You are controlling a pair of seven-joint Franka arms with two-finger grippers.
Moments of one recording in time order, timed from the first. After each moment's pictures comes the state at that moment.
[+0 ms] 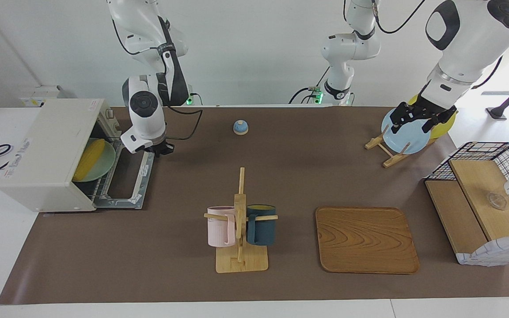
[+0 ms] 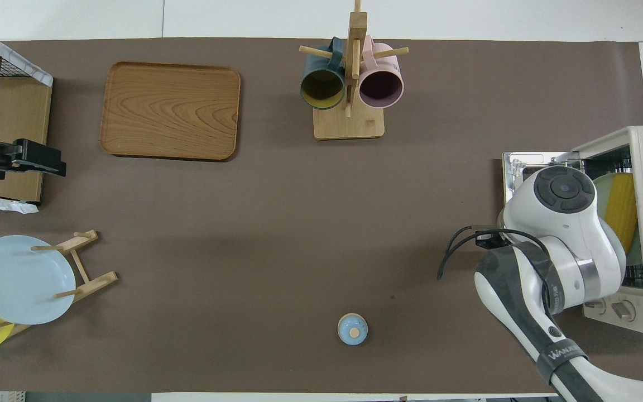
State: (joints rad) left arm -0.03 0.00 -0.03 -1.64 -0.03 1.62 -0.01; right arm 0.13 0.00 0.02 -2.33 -0.18 2.08 0.37
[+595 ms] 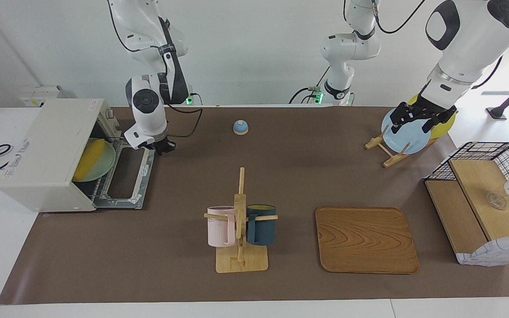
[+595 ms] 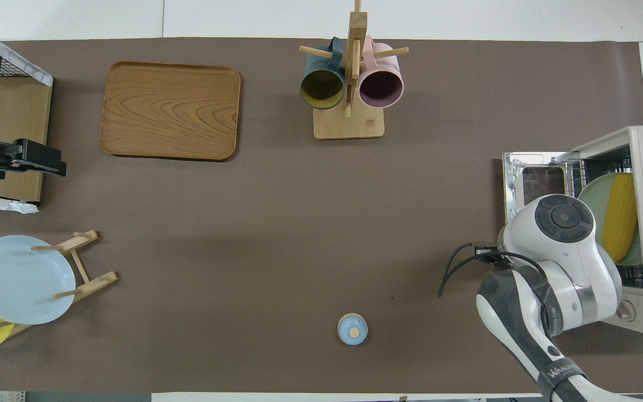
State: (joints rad) left arm -0.03 0.00 -0.03 -1.64 -0.03 1.63 -0.01; right arm 0.11 -0.05 0.02 -2.45 -0.18 2.17 0.37
